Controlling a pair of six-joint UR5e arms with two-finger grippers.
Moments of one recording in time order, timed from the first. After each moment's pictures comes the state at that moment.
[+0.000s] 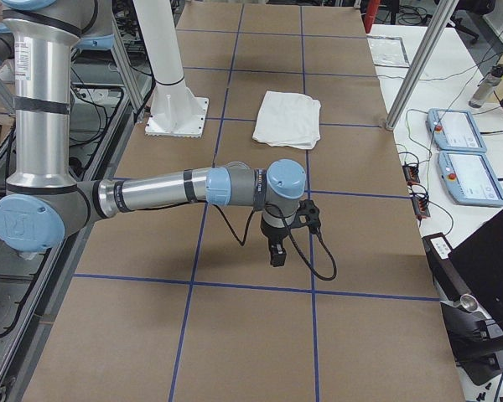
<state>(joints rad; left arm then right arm) -1.49 -1.54 -1.82 -1.62 -2.30 0.02 1.51 -1.67 1.85 -1.77 2.32 -0.19</state>
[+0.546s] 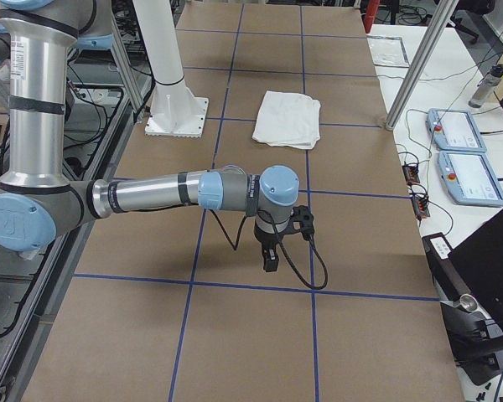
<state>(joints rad) -1.56 -1.40 -1.80 -1.56 -2.31 0.19 1.53 -1.69 1.85 -1.77 2.33 -0.18</state>
